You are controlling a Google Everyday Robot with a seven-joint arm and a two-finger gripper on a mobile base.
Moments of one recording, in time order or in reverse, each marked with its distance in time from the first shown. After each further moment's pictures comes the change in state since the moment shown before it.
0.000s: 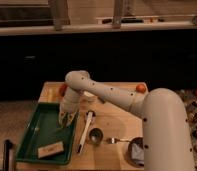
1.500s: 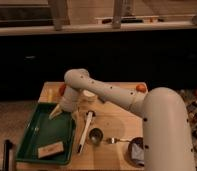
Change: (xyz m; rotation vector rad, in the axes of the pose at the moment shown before) arm -0.002 -0.003 -0.009 -0.005 0.013 -0.011
